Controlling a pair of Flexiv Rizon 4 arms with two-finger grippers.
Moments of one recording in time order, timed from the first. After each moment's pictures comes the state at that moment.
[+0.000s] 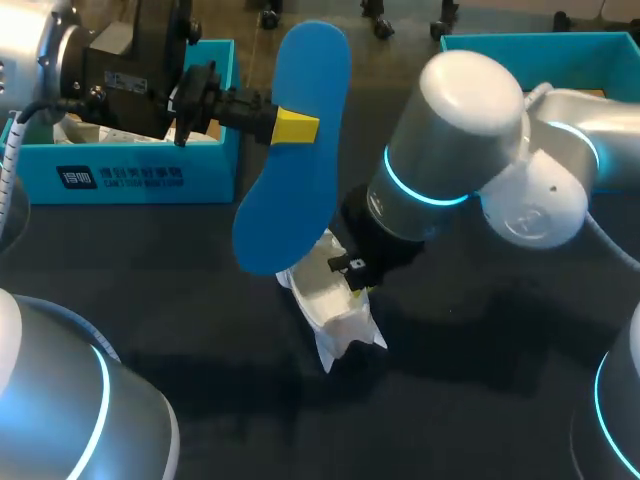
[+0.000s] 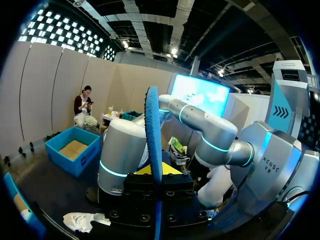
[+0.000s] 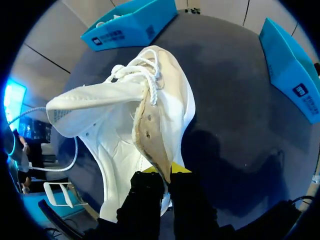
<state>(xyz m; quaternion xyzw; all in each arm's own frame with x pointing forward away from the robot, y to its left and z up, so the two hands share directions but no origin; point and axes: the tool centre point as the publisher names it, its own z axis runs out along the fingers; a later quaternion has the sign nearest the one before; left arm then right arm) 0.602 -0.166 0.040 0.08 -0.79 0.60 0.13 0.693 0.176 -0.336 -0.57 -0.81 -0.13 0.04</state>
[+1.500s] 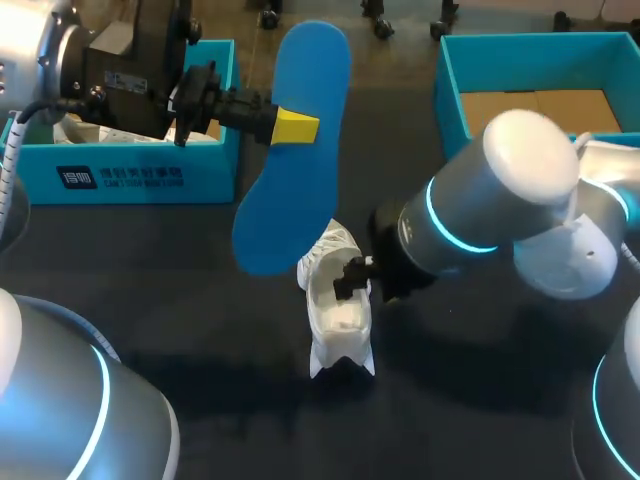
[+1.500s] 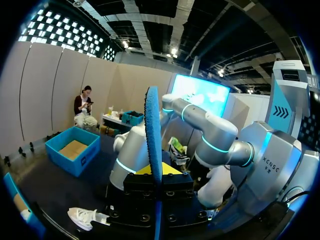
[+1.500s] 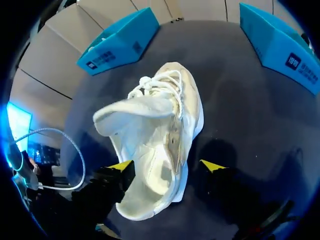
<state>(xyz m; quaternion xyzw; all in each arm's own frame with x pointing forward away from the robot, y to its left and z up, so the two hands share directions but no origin) 0.602 -0.166 0.040 0.08 -0.79 0.60 0.13 0.693 0.172 -0.337 -0.62 -0.76 -0.22 0.04</state>
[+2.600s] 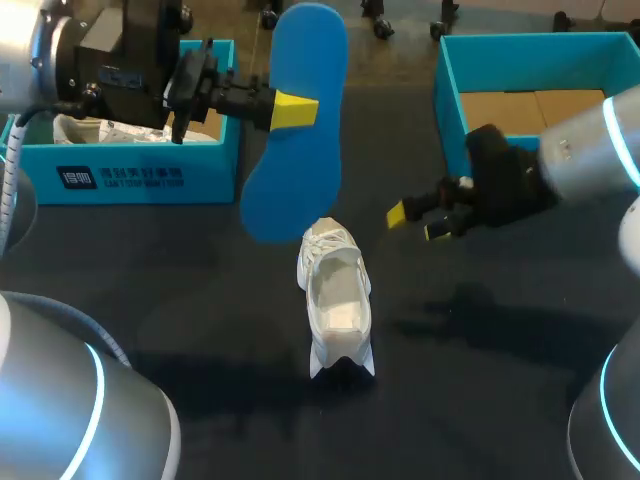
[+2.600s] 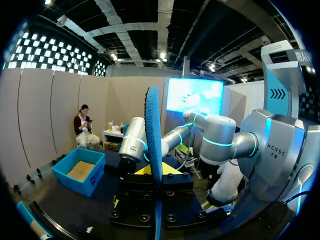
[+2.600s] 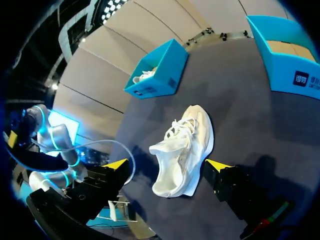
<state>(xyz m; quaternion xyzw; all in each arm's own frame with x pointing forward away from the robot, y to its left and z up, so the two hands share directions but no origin) 0.610 -0.167 0.056 0.01 -0.77 0.64 0.06 0.722 0.106 -0.225 -0.55 -0.72 -0.38 0.19</state>
